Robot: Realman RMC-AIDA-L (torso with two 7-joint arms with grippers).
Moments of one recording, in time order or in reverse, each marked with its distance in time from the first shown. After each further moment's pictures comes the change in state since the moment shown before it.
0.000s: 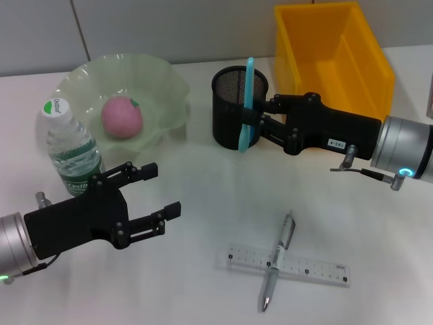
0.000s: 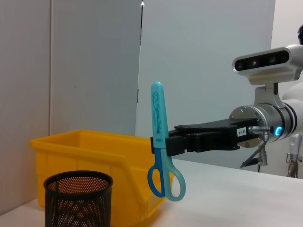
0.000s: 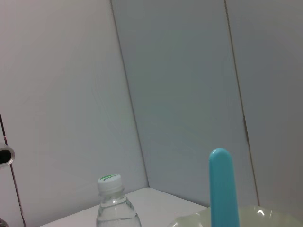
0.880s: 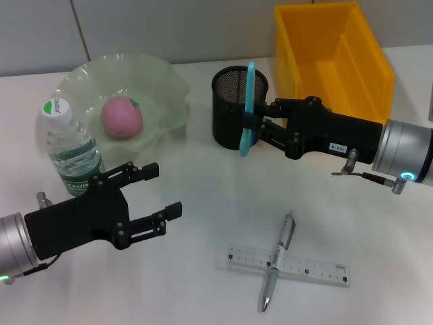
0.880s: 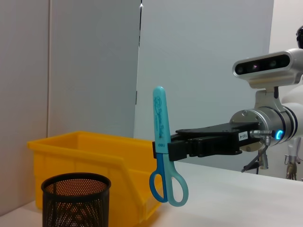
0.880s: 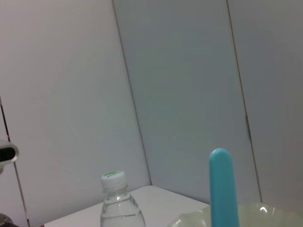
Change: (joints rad) left arm 0.000 -0.002 -0.001 0.000 -0.001 0.006 -0.001; right arm -0.008 0.000 -0.002 0.000 -0.005 -0.010 0.000
